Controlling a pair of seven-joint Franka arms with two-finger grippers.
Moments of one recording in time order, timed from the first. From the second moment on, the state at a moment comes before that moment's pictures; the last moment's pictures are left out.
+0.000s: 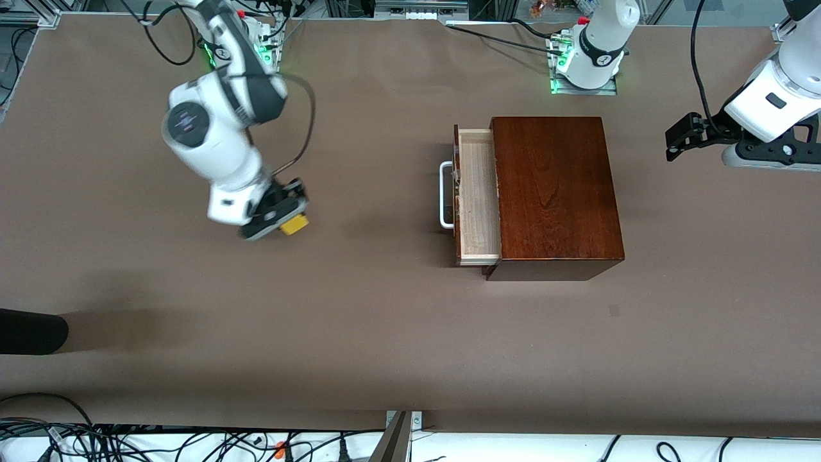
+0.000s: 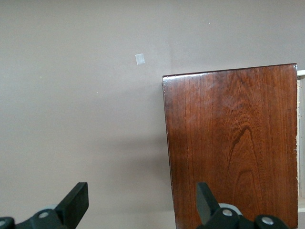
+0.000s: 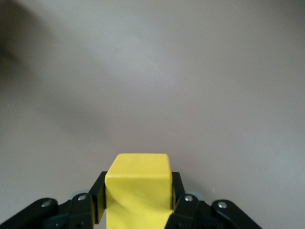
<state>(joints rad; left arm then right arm) -0.04 -0.06 -0.05 -1.70 0.02 1.63 -0.02 0.17 0.25 0.33 -1.94 -0.05 2.29 -0.20</state>
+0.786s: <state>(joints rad) -0.04 -0.06 -0.05 -1.70 0.02 1.62 -0.02 0.72 0.53 0.35 -1.36 -0.27 2.02 -0.20</state>
